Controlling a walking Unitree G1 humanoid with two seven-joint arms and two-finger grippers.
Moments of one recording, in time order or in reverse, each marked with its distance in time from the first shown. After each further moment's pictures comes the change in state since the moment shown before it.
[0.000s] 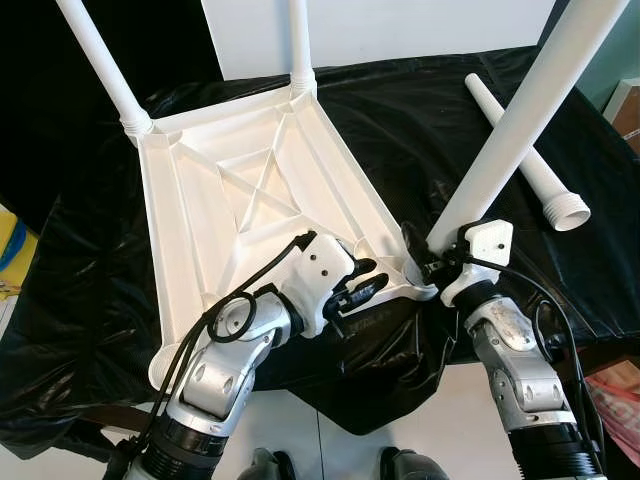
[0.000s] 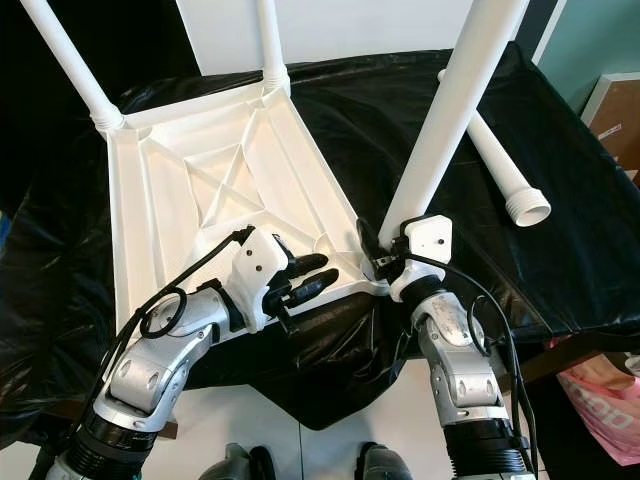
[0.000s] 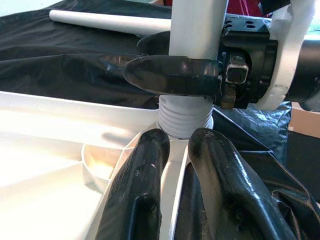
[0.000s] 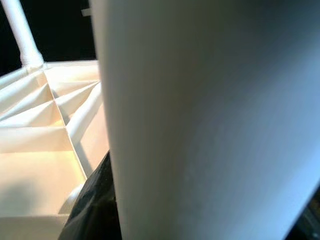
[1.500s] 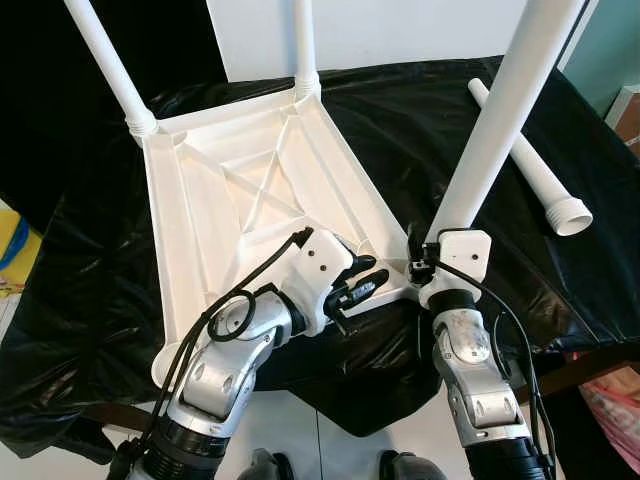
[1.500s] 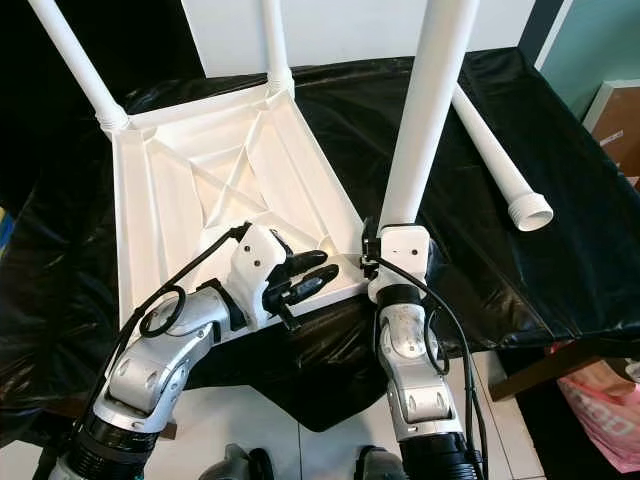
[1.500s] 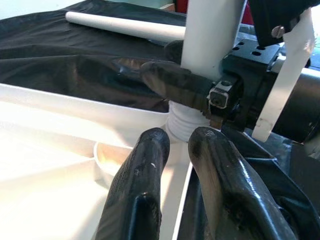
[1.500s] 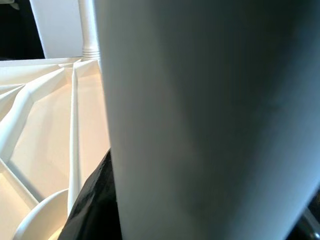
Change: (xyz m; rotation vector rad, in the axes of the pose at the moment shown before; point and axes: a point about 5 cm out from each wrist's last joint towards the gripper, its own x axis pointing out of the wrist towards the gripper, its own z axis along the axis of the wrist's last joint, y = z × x) left arm 0.000 -0.001 0.003 -0.042 -0.015 0.000; right arm -0.002 0.021 -0.005 -0.045 0.016 -0.394
